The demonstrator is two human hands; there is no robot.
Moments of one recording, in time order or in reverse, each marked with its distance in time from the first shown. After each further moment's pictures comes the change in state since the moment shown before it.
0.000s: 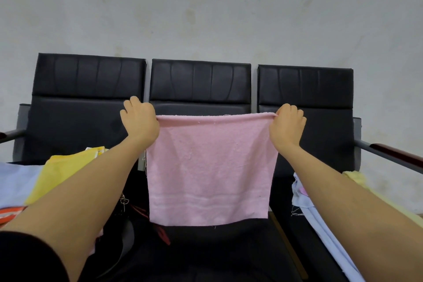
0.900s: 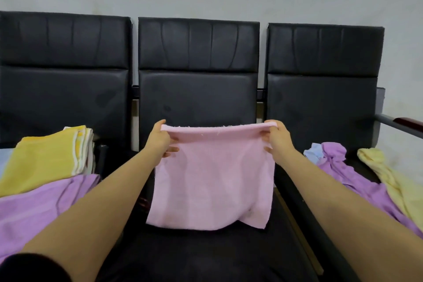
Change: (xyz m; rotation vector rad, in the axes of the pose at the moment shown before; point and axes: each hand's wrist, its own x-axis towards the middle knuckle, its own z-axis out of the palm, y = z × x) left_hand -0.038 0.016 0.135 -1.006 -0.641 -0.528; right_hand -0.042 0.034 0.109 0.885 -0.511 0.643
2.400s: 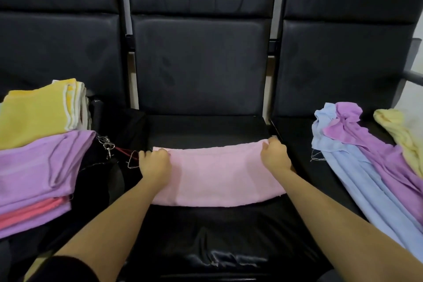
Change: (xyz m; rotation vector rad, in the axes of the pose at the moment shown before) left_hand -0.028 -0.160 0.010 1.351 0.084 0.172; right_hand -0.034 0.132 0.008 -0.889 -0.022 0.074
